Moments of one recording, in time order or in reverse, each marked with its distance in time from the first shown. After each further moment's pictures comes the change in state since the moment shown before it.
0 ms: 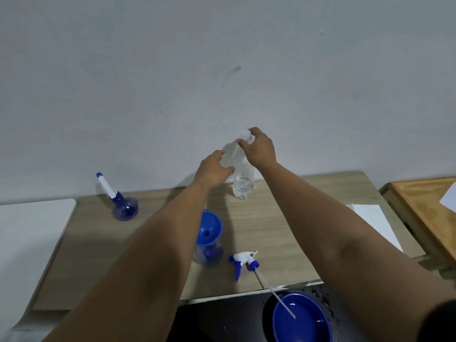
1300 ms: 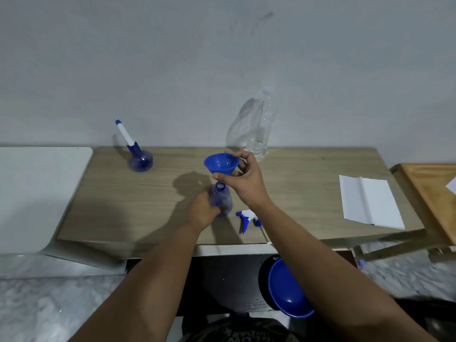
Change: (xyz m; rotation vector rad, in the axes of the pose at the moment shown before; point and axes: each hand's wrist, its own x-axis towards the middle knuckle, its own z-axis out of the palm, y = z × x) left_hand -0.158 -0.154 0.054 -0.161 -0.020 -0.188; right_hand -0.204 0.004 0.074 0.826 -0.220 0.110
